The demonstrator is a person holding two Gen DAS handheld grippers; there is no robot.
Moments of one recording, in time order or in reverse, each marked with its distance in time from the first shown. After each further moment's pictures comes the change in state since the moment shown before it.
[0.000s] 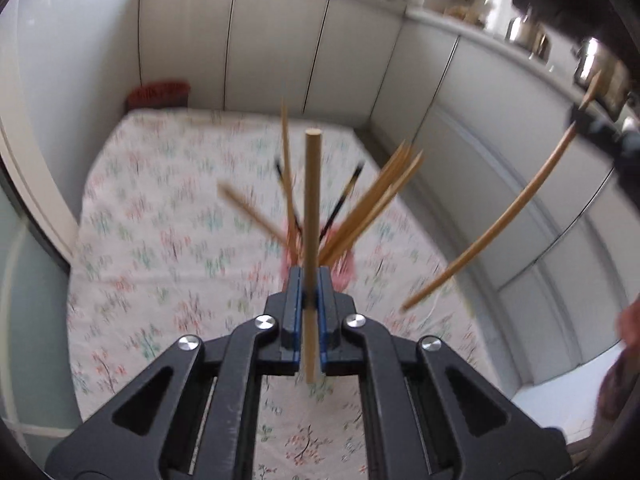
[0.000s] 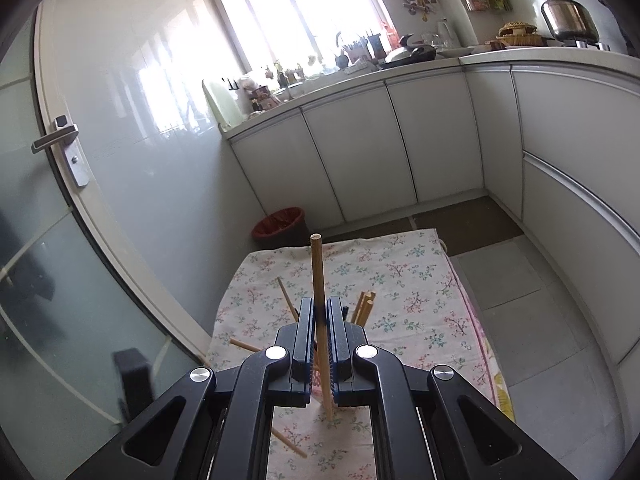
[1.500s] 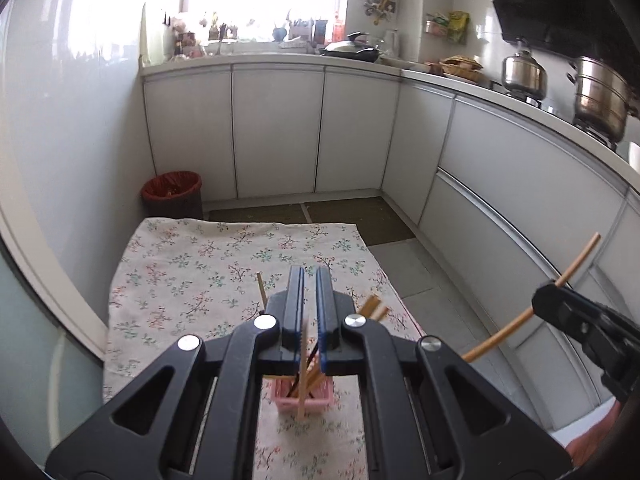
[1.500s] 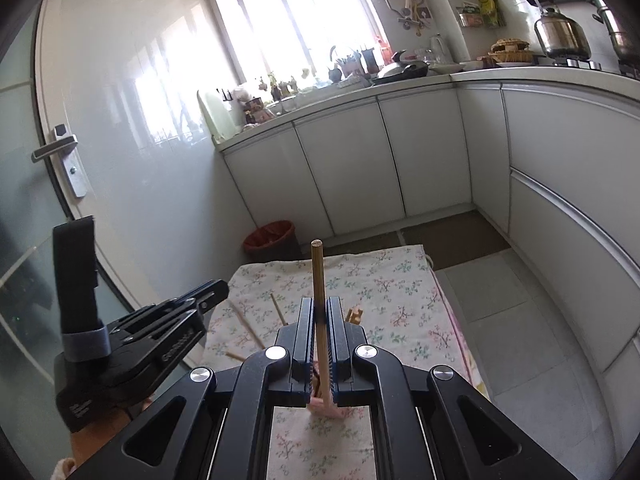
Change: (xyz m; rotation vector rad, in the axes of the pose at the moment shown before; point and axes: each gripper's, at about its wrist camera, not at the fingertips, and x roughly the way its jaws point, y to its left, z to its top) left arm -0.021 -0.044 0.083 0.064 -0.212 0.111; right arm -0.008 0.001 0.011 -0.014 -0.027 -0.041
